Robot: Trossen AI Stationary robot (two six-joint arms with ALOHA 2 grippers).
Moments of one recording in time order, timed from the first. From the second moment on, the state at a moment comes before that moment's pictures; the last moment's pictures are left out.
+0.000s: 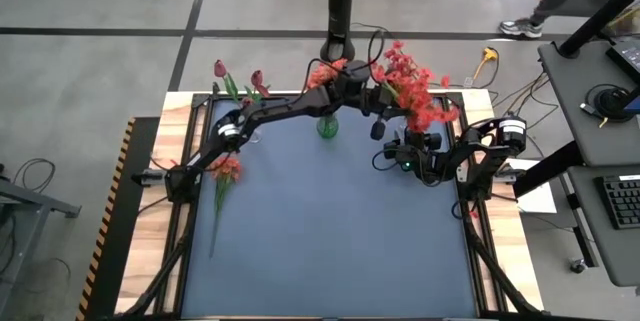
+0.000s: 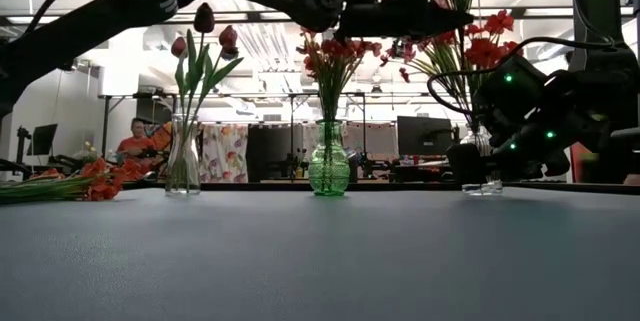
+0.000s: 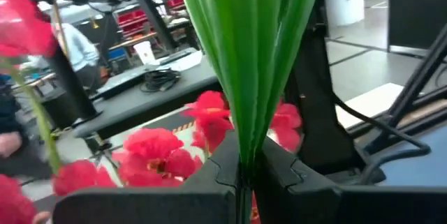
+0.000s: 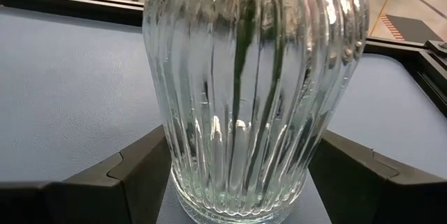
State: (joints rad) left arm 0.34 2.40 2.27 0.08 0.57 0.37; right arm -0.30 1.72 0.20 0.80 1.00 0.56
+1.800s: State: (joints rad) left arm 0.35 2.49 2.26 0.21 0.50 0.47; right arm -0.30 1.72 0.20 0.80 0.99 0.54
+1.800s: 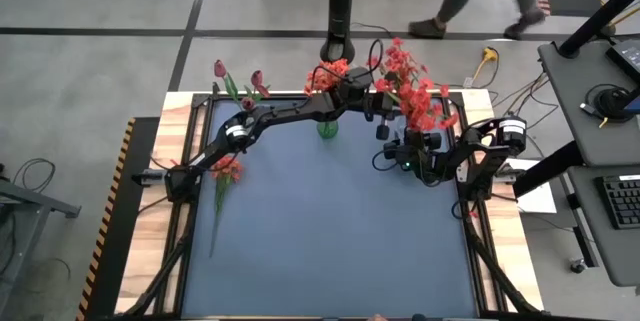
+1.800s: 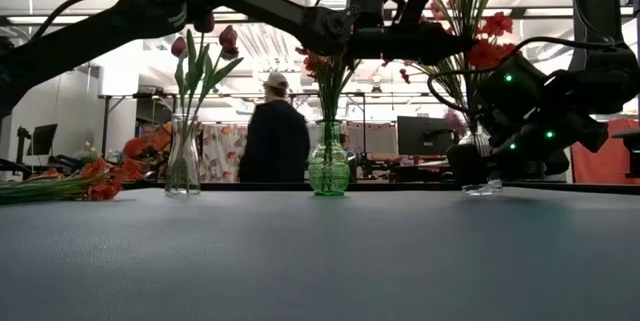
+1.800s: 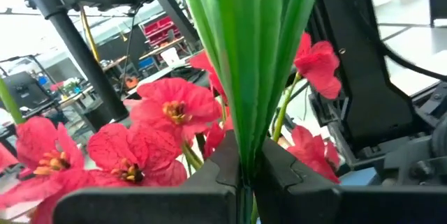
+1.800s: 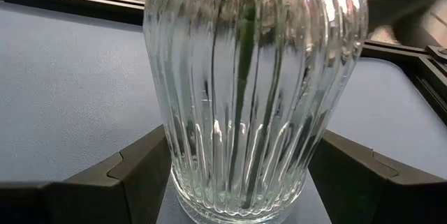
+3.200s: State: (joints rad) left arm 0.37 2.55 2.26 0.24 0.47 0.40; right arm -0.30 1.72 0.20 0.84 0.99 0.52
